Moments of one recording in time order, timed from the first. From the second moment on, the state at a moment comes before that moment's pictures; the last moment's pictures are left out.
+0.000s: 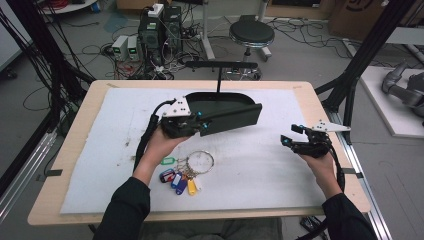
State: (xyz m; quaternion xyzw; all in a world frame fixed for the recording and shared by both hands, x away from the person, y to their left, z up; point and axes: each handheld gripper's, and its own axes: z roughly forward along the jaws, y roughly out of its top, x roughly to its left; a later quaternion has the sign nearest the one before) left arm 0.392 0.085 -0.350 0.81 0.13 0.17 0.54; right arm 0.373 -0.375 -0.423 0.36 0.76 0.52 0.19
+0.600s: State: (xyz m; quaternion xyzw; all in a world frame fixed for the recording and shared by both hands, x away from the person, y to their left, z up) left arm 0.424 0.085 -0.356 0.82 0.12 0.23 0.52; right arm 0.375 -0.381 -0.424 0.38 0.74 0.51 0.21
